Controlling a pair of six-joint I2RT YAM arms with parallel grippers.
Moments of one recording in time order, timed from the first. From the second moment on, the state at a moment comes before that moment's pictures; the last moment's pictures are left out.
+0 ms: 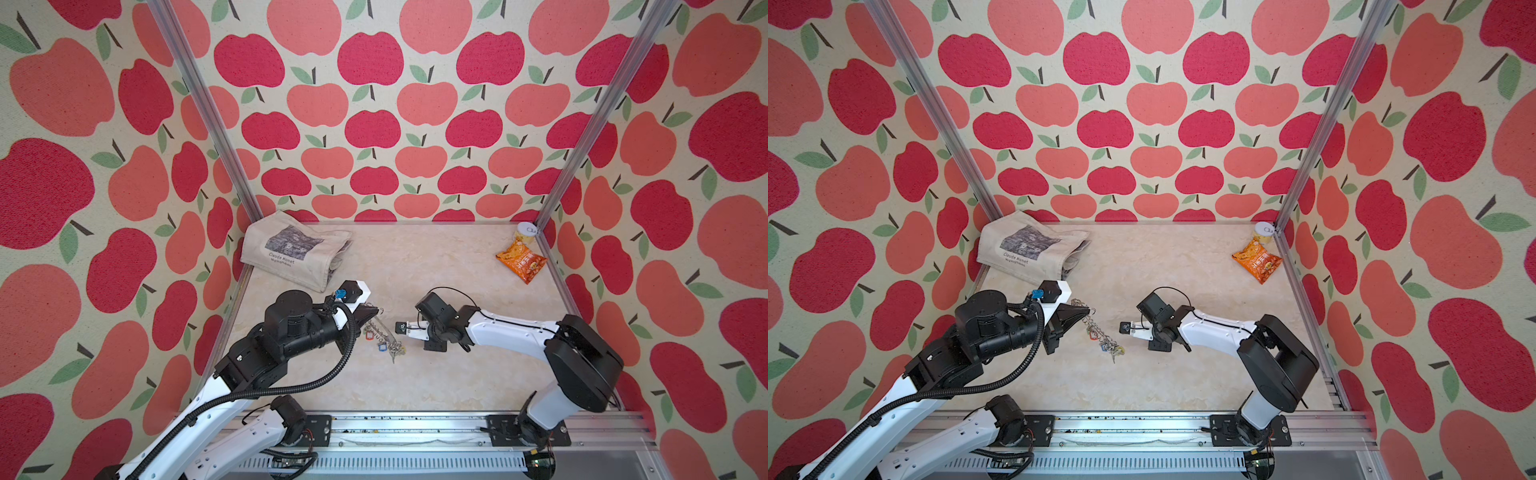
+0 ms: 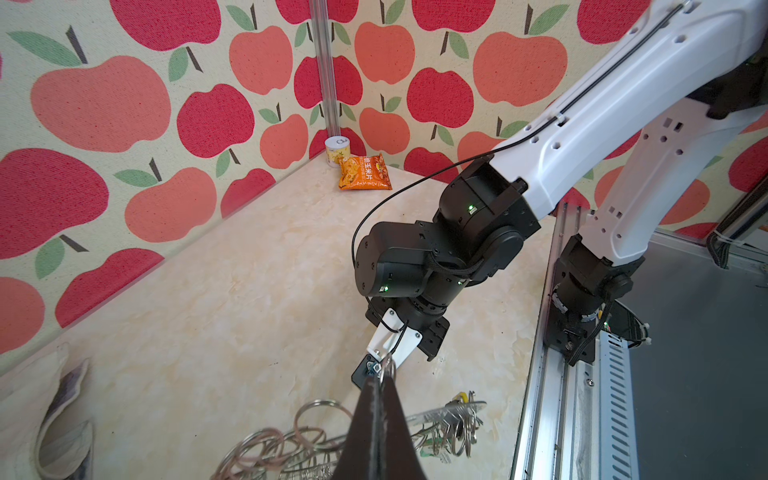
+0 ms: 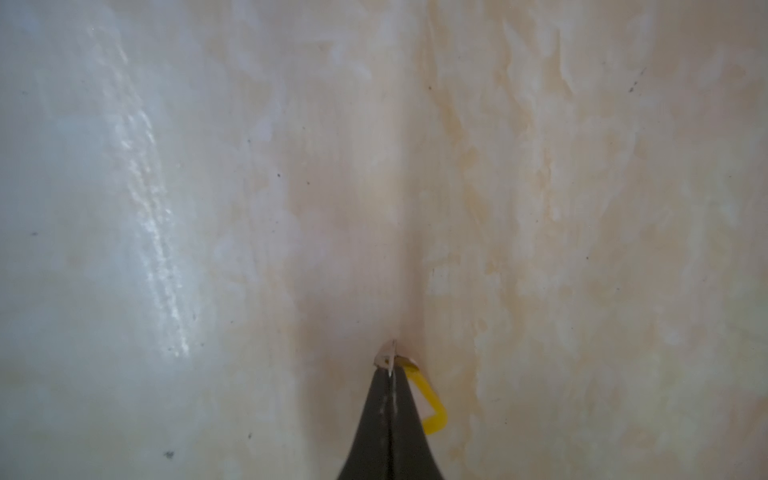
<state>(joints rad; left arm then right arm) -0.76 0.71 0.98 -0.57 0.28 0.13 0.91 1.57 0.89 -0.43 0.03 -0.70</state>
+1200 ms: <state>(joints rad) -0.81 0.85 1.14 -0.55 0.28 0.33 0.67 0.96 0.70 0.35 -0.95 0.19</state>
